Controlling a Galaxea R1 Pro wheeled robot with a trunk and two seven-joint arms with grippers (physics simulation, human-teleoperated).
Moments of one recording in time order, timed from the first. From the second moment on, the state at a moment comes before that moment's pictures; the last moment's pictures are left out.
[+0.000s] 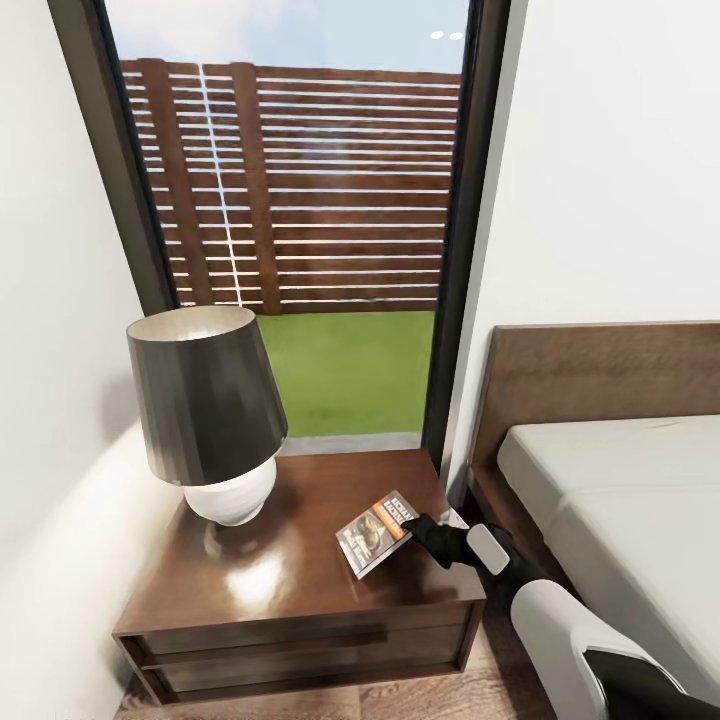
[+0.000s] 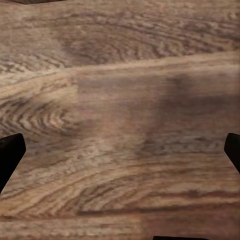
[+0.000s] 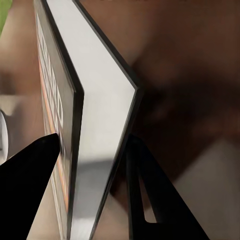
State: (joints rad) left arm -0.26 0.14 -0.85 -0.06 0.87 -0.28 -0.03; right arm -0.81 0.07 -0.16 -0.34 -0.62 0.55 0.10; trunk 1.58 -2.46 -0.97
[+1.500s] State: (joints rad) left arm -0.26 0.14 -0.85 -0.06 0.87 -0.28 -0.03; right arm -0.81 0.07 -0.16 -0.34 -0.62 0.55 0.10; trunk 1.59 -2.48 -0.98
